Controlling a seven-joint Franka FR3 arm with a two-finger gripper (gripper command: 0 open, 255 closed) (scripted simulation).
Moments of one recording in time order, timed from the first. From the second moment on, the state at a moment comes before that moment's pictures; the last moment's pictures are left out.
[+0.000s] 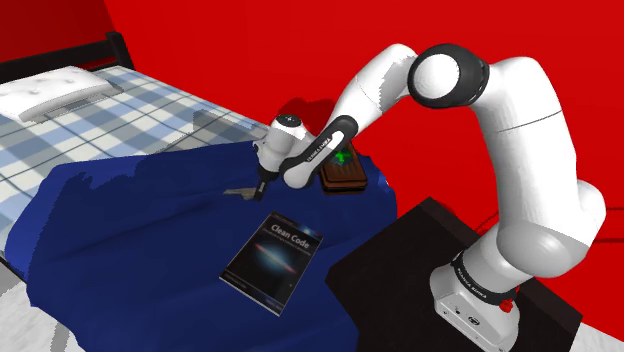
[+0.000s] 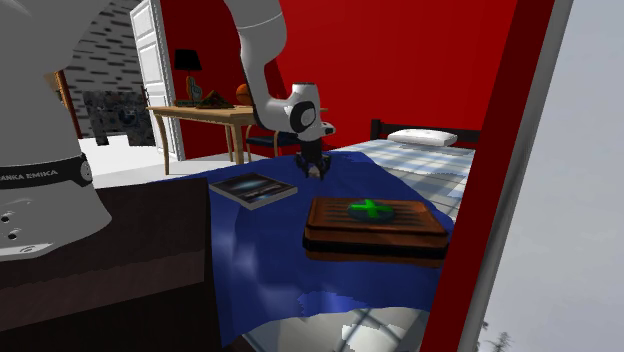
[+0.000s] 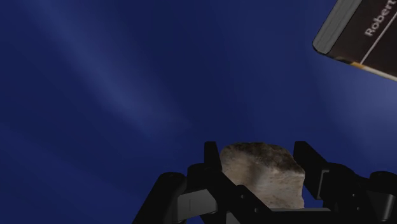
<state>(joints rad) -0.01 0.86 0.36 -1.86 -0.46 2.88 -0.13</state>
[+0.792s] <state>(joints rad) -0.08 0.72 0.44 -1.92 -0.42 2.80 -0.15</state>
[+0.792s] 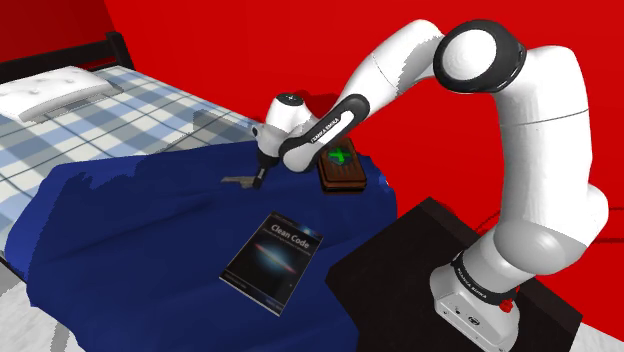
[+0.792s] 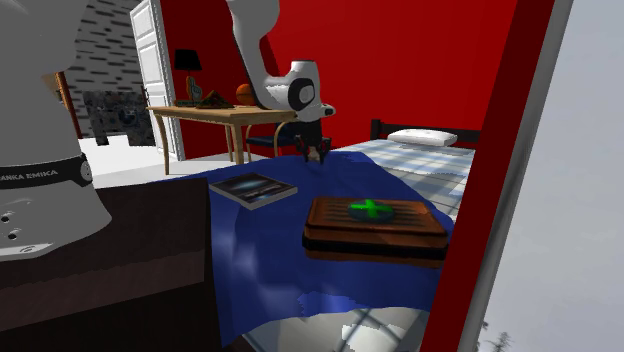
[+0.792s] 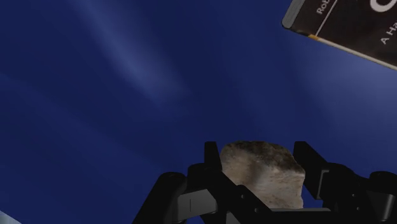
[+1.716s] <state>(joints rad) -0.21 0.58 0.55 -1.99 -0.34 2.71 -0.24</state>
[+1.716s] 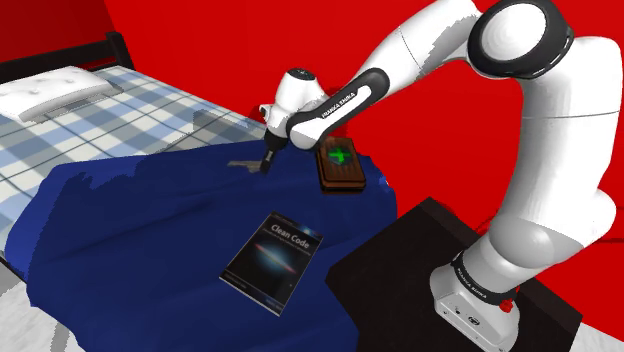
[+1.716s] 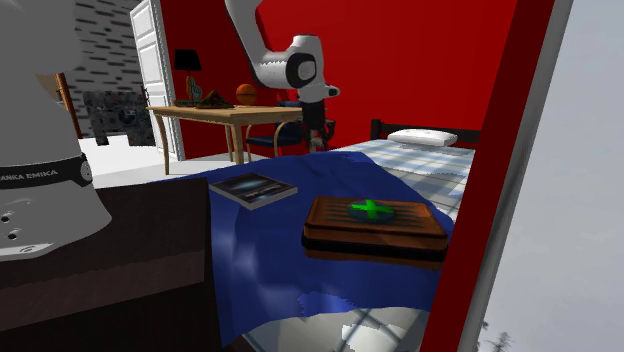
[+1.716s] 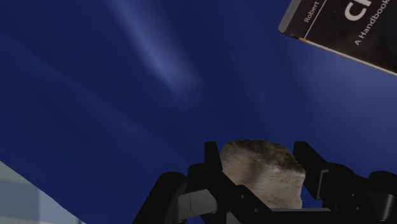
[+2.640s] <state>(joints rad) -0.66 0.48 0.68 -2.18 -0.22 2.73 -0.62</state>
